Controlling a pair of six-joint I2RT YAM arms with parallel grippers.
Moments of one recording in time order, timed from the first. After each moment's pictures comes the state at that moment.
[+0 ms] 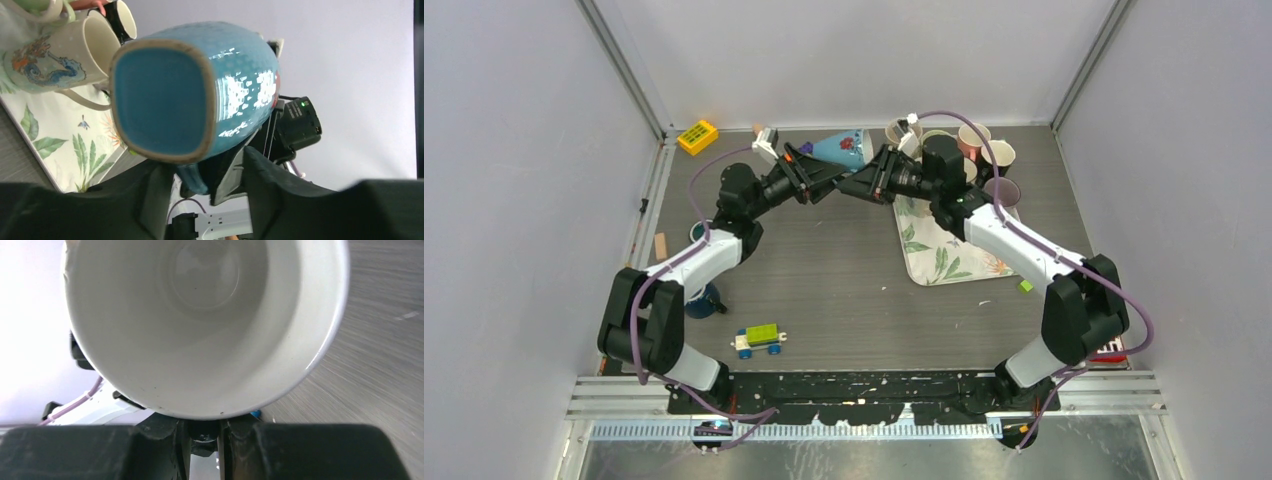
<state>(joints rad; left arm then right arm) -0.33 1.49 0.90 0.76 0.64 -1.41 0.50 1.56 1.19 0.25 -0.64 1.06</state>
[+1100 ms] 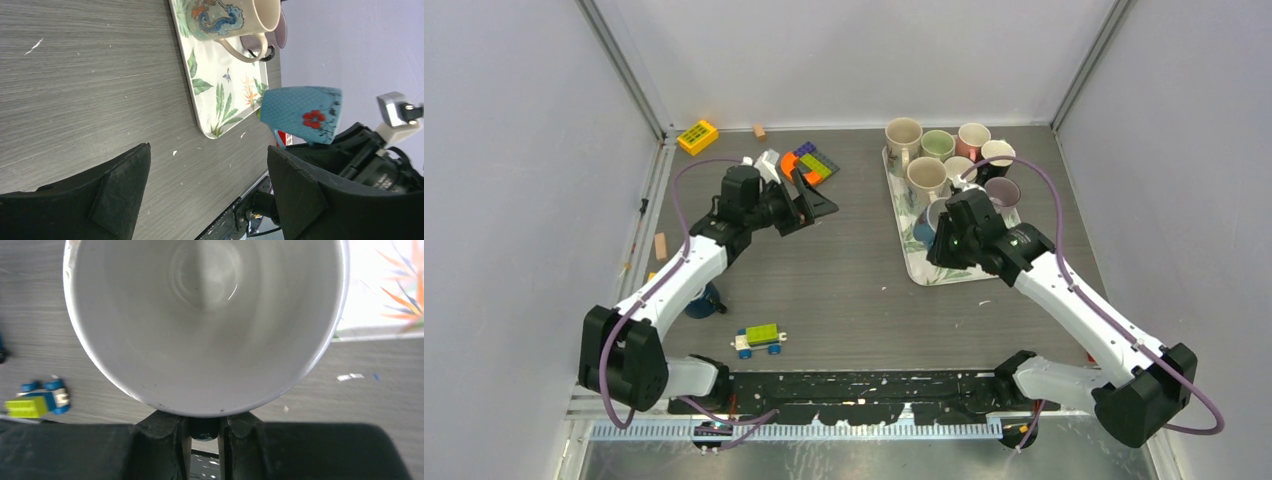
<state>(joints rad) -0.35 1.31 0.96 -0.11 0.44 -0.82 0.56 1.13 1.06 -0.78 0.10 0.60</state>
